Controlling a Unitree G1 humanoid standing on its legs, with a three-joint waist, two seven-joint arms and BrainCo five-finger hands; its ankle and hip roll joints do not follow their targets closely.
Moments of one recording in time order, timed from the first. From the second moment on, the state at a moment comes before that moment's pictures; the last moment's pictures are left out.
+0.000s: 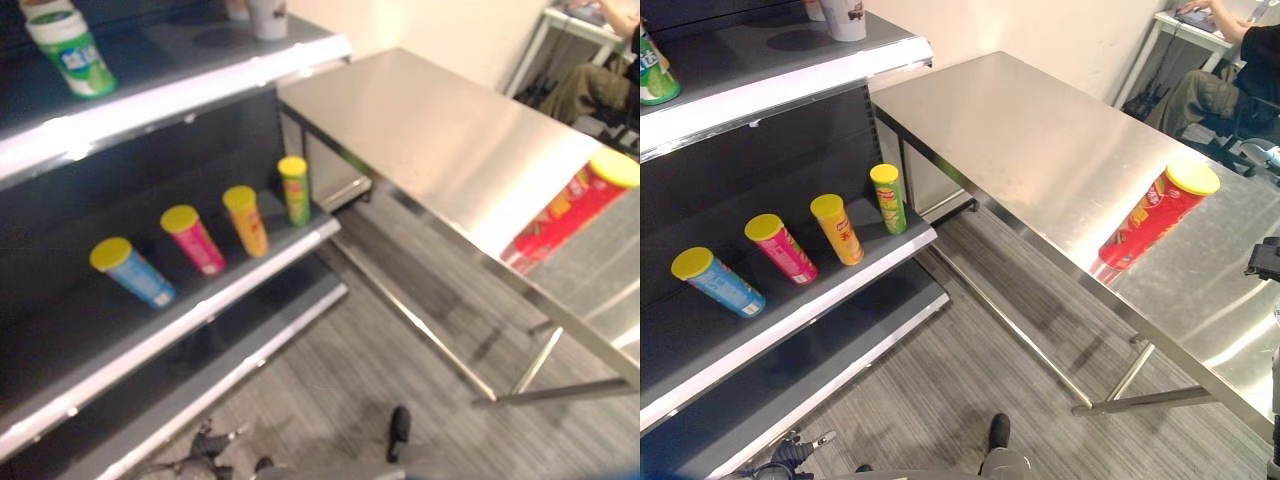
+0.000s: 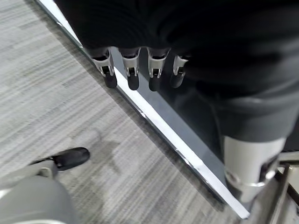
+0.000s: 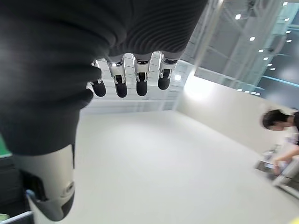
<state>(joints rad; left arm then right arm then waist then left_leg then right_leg) 0.15 0.28 0.01 0.98 -0.06 -0.05 0.17 -0.04 -0.89 -0.47 -0.14 0.16 -0.18 -0.32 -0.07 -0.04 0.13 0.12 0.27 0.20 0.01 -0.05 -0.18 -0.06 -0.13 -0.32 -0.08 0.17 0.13</state>
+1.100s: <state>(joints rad) 0.13 0.29 0.00 1.00 -0.09 -0.04 0.15 -0.25 -0.80 -0.16 0.08 0.22 -0.07 -0.17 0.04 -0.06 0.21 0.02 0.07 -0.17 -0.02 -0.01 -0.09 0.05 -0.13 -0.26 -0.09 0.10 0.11</state>
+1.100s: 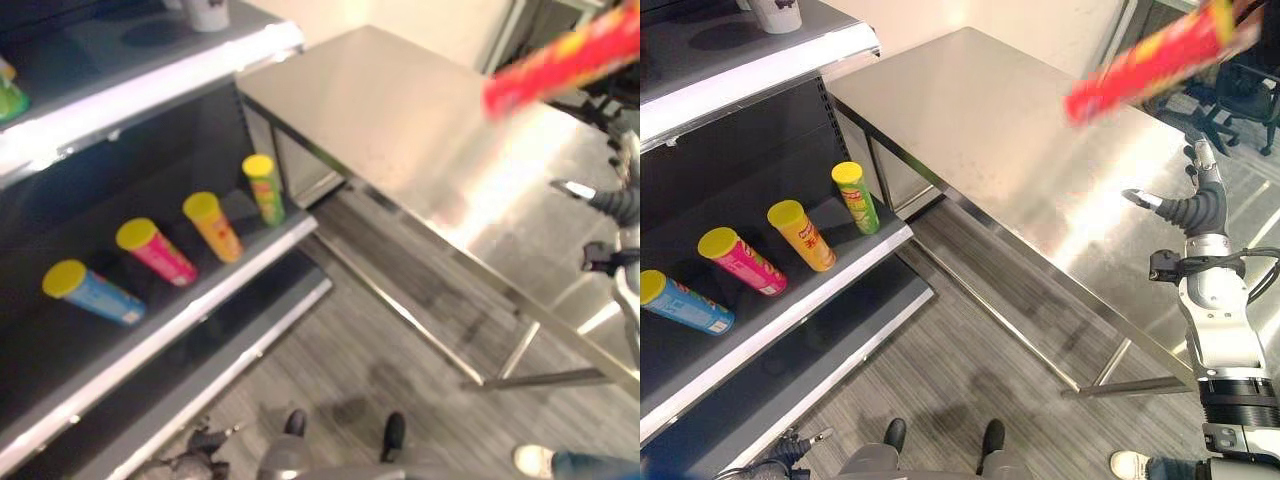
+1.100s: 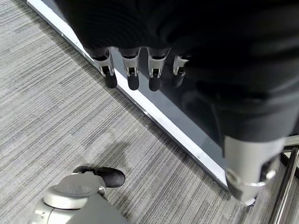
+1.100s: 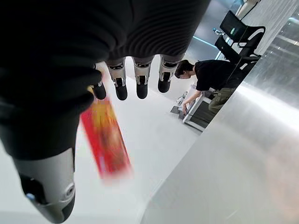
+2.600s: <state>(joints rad) 0.12 0.37 -0.03 1.00 -0.06 -0.02 0.16 -0.08 -0.74 -0.47 0.11 0.17 -0.12 -0.41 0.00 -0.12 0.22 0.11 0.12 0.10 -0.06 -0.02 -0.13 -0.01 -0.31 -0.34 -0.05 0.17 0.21</state>
